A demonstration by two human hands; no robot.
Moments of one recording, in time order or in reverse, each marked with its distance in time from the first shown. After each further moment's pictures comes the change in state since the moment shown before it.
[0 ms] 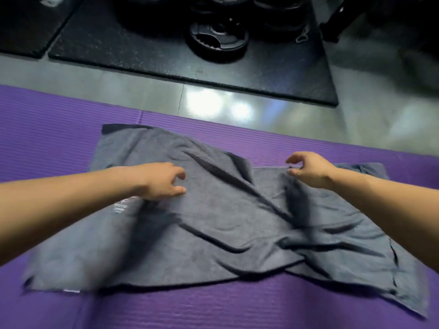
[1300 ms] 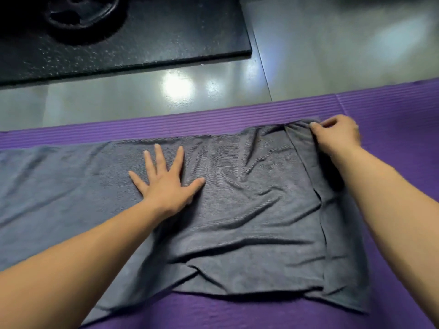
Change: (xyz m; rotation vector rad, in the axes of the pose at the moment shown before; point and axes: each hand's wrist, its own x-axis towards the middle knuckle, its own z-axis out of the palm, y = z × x) left_hand 0.162 0.292 0.048 -0.193 0.234 -0.325; right_hand 0.015 0.317 -0.012 0.536 0.565 0.609
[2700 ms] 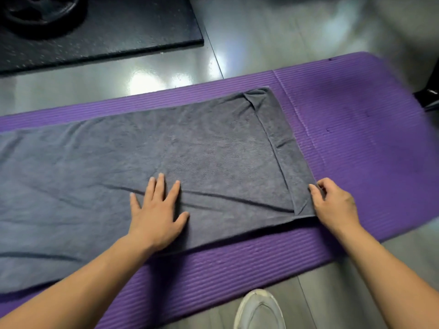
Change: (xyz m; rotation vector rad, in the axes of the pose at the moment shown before) left_hand -0.154 -0.011 0.063 0.246 -0.044 0.277; right_hand -0.228 0.202 -0.084 -0.190 -0.026 -0.025
